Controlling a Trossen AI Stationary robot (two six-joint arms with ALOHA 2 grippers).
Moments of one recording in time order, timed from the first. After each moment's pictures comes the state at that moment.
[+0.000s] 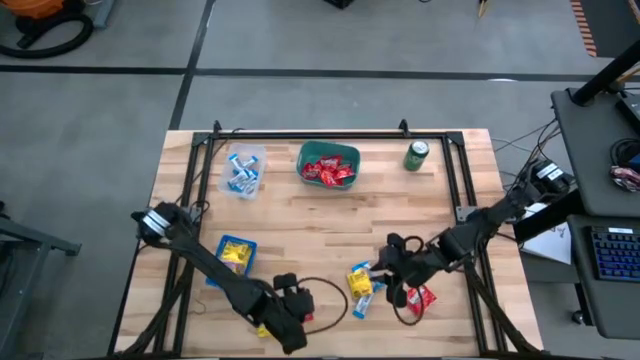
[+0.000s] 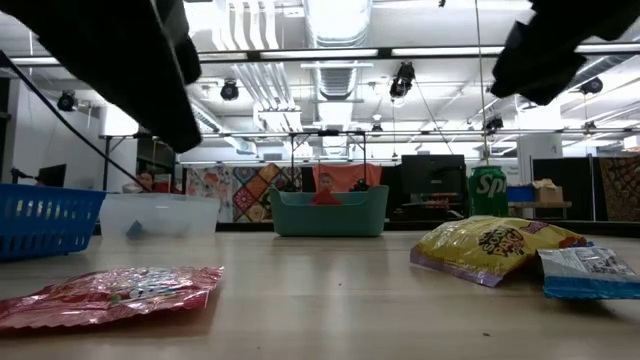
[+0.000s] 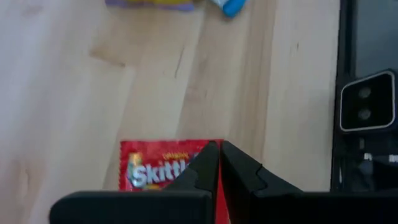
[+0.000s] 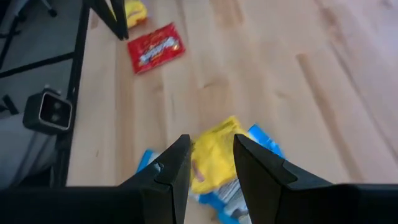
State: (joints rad) left arm -0.67 1.95 1.39 -0.50 -0.33 -0.84; right arm 0.56 1.39 0.83 -0.23 0.29 0.67
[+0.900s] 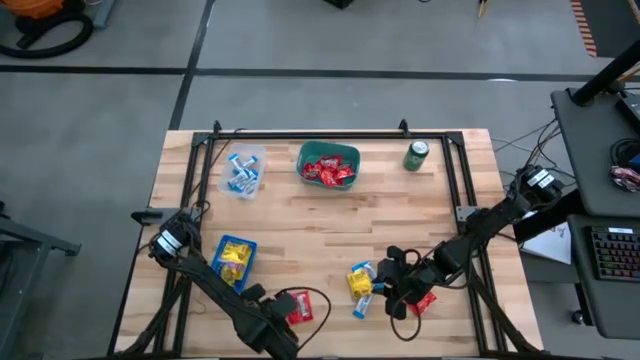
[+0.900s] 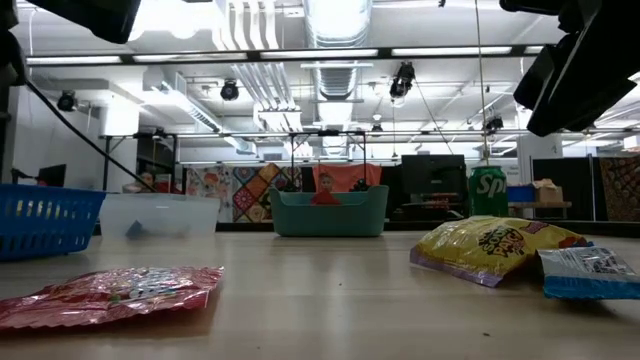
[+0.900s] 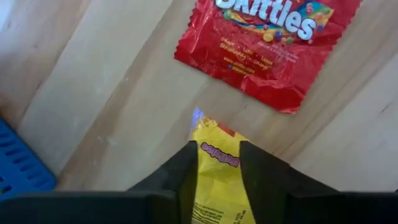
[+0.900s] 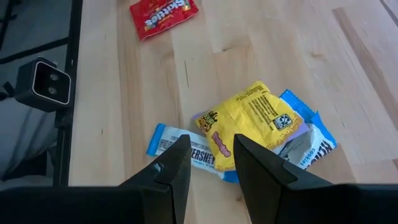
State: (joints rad) left arm -0.75 2.13 1.66 -1.12 -0.16 -1.42; right arm 0.63 1.50 0.83 -0.18 0.29 0.77
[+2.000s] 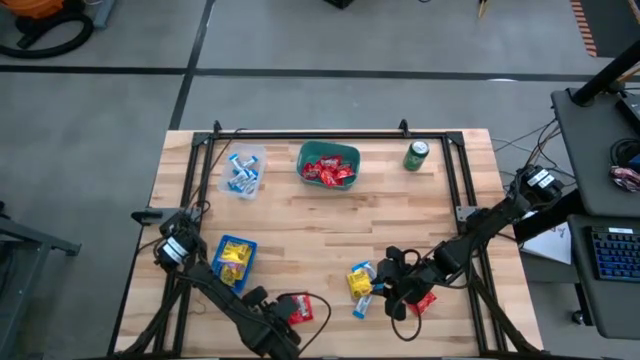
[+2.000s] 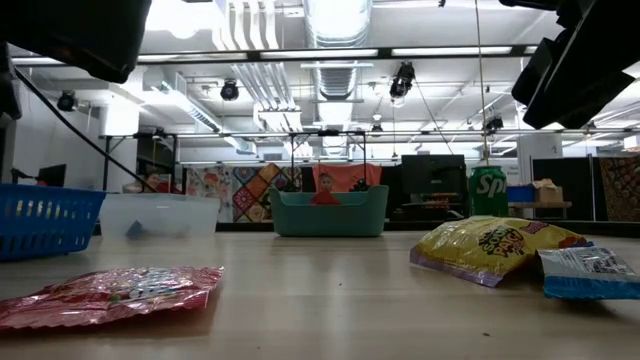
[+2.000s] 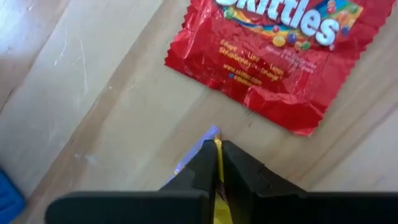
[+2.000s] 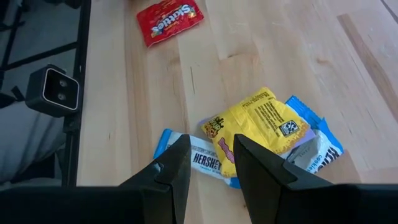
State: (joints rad) left arm -0.77 2.20 1.66 -1.08 -0.21 -1.45; right arm 0.63 1.50 0.83 -0.15 0.29 0.77
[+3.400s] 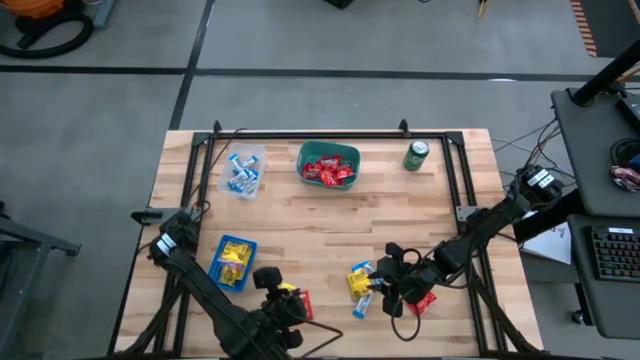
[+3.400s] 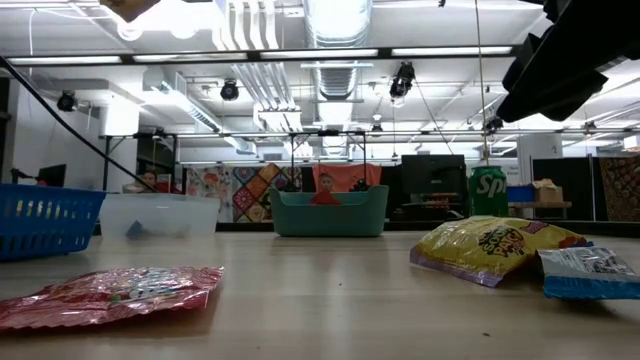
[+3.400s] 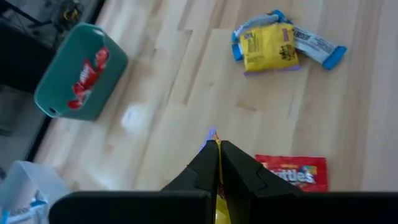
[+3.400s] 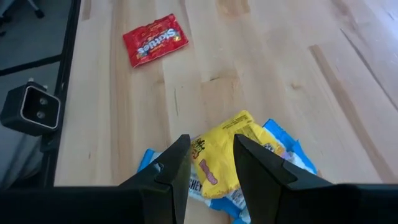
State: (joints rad) left arm -0.78 2.14 2.10 -1.52 -0.80 -0.98; right arm 0.63 1.50 0.83 -0.14 0.39 0.72
